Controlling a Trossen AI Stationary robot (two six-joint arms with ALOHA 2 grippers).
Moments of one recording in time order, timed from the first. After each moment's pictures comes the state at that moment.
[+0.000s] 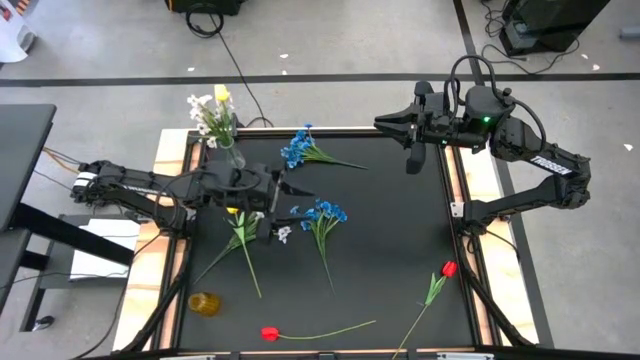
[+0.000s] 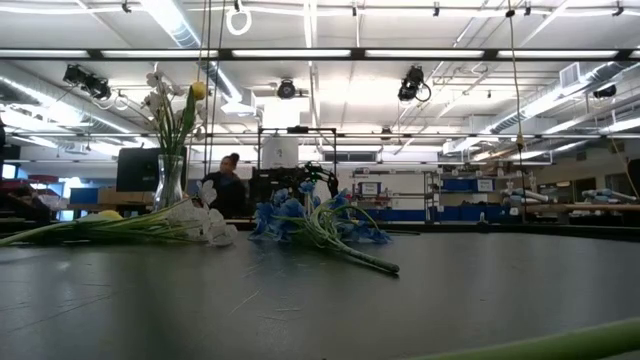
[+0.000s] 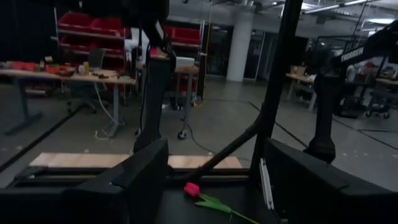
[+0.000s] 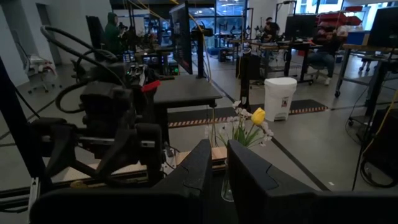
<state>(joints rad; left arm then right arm) -0.11 1.19 1.03 0.26 0.03 -0.12 -0.22 1.13 1.50 -0.41 -0.03 0.03</state>
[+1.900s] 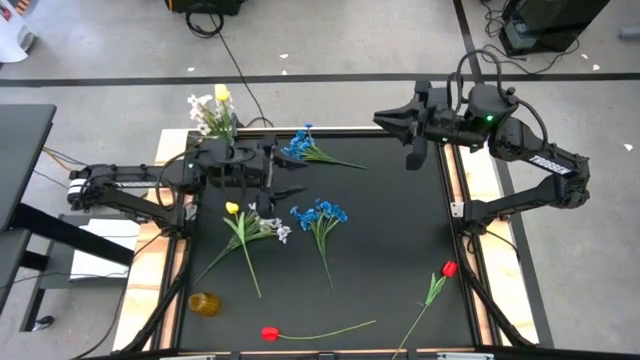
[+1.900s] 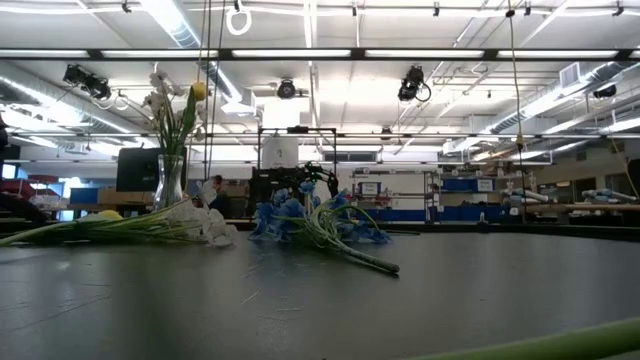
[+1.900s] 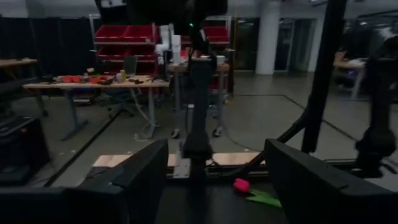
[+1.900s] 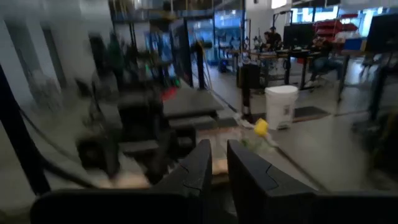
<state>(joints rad) 0.07 1.13 1.03 0.18 0.10 0.00 -0.22 1.14 1.50 -0.34 -0.03 0.13</state>
